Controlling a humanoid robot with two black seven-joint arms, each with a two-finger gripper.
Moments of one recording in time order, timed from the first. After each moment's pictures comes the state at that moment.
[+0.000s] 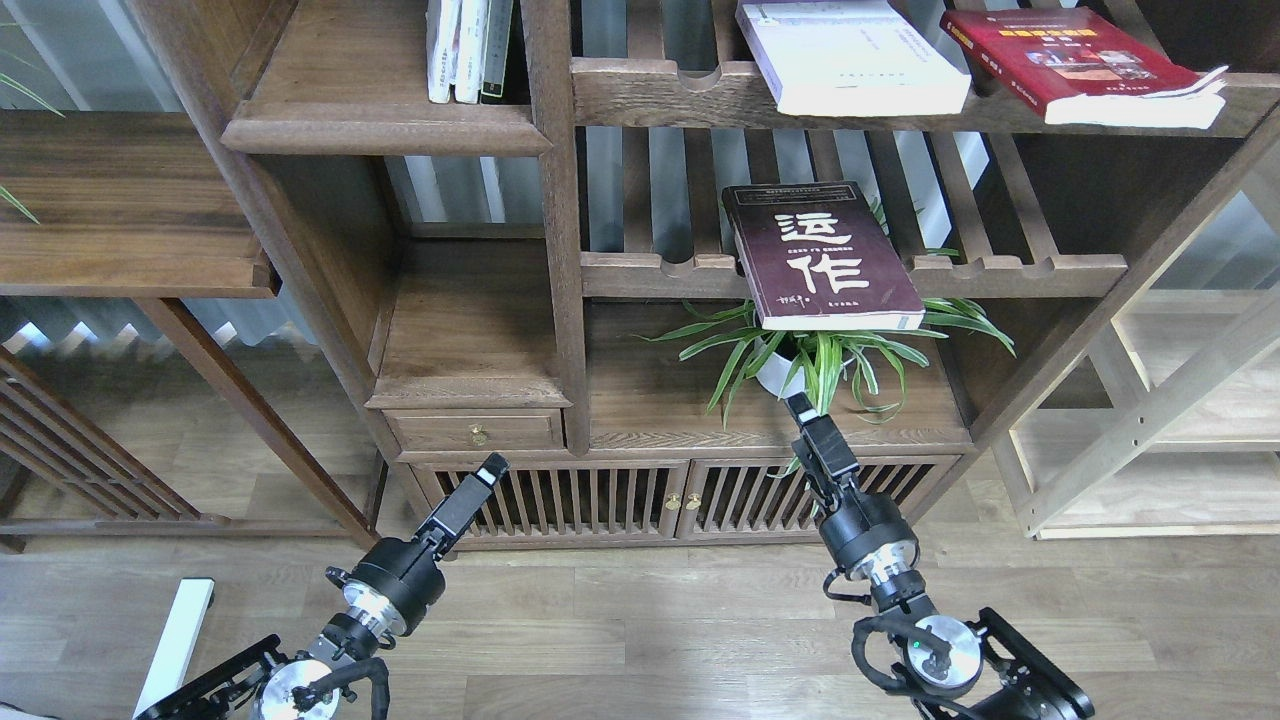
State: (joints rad) left arm -0.20 0.09 -0.69 -0.84 -0.08 -0.49 -0.21; right arm 0.10 0.01 1.18 0.82 -0.02 0.58 0.10
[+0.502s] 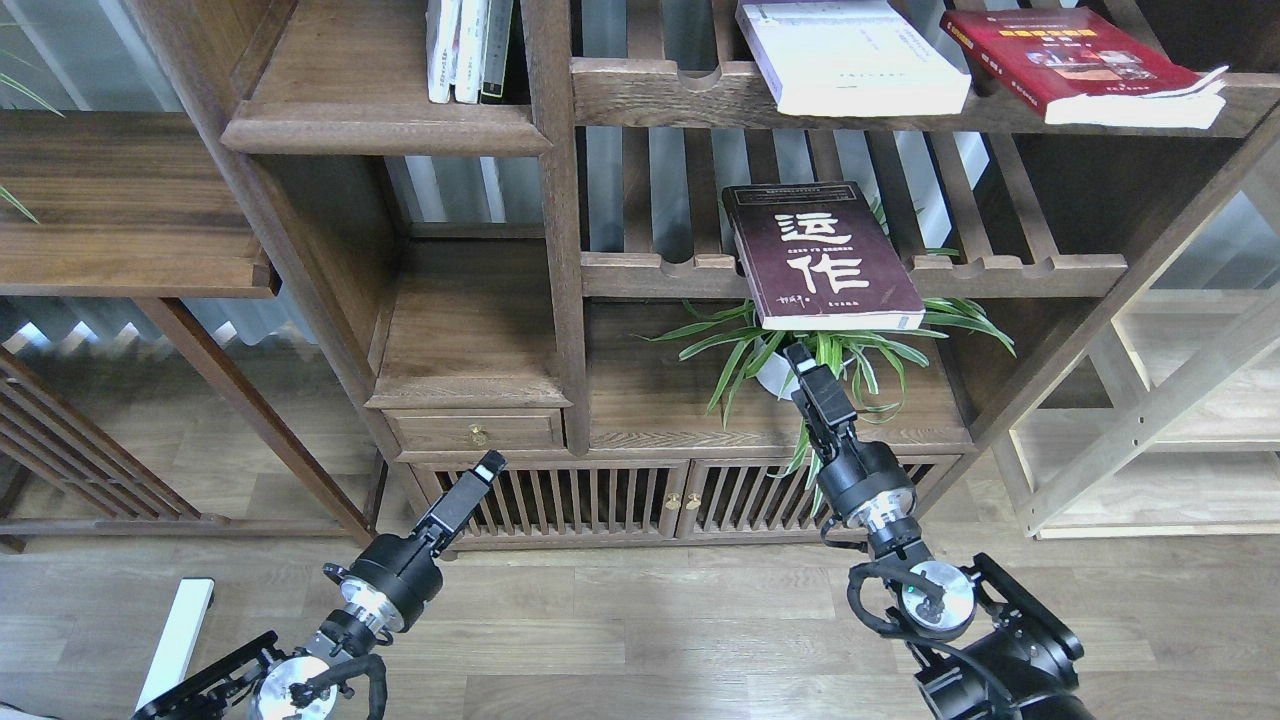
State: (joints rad) left arm -0.21 0.10 -0.69 -0.84 -0.08 -0.49 -0.21; right arm 0.23 0.02 1.18 0.75 -0.01 0.58 0.10
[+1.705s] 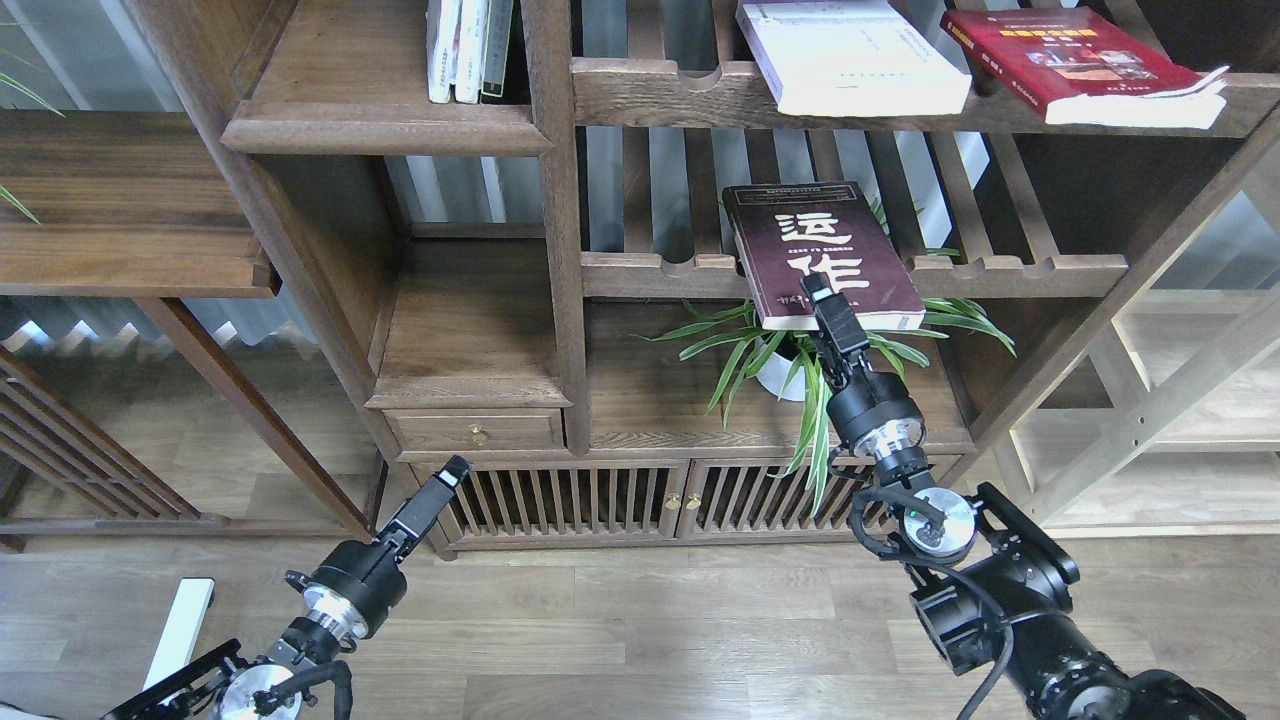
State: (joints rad) left arm -0.19 0.16 -0.70 -0.84 -0.09 -0.49 -0.22; right arm 0.40 0.02 1.22 0.63 0.04 0.58 0.11
